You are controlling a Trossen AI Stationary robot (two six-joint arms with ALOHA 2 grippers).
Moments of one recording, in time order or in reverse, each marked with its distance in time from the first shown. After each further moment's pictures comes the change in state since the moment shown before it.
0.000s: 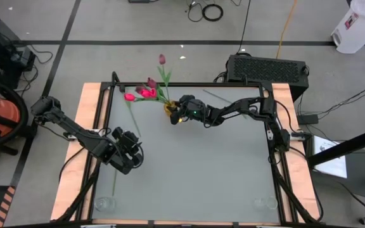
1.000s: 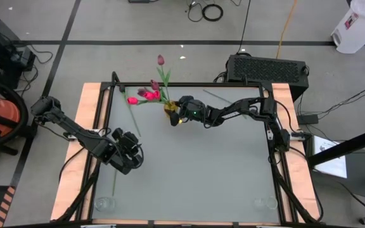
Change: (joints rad) left arm 0.000 0.000 -0.001 0.000 0.051 0.000; right arm 0.001 0.000 0.000 -0.002 -0.030 -0.001
